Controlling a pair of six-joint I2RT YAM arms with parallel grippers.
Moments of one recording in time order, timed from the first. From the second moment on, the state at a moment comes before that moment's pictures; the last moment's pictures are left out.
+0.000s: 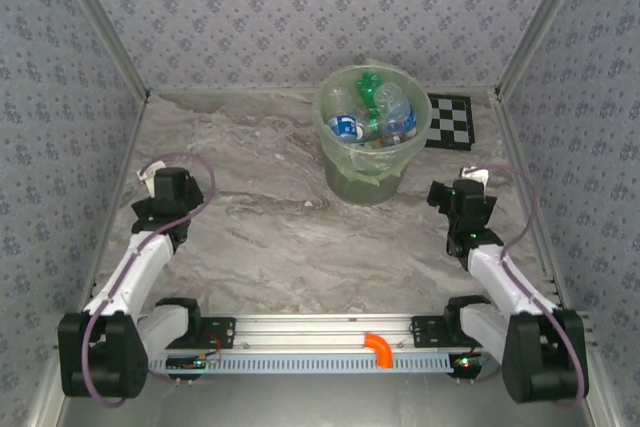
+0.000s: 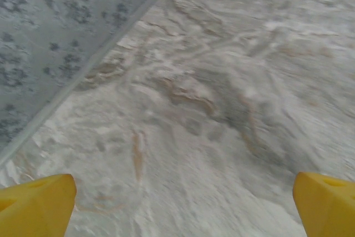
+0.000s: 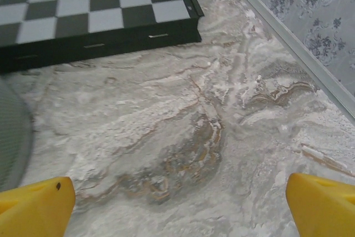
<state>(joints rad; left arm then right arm) -0.04 1.04 0.58 -0.26 -0.50 -0.36 0.06 1.02 0.38 0.09 0.35 0.19</state>
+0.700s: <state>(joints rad) 0.04 1.44 0.38 0.59 -0.22 -0.14 -0.04 1.52 0.27 0.89 0.20 0.05</state>
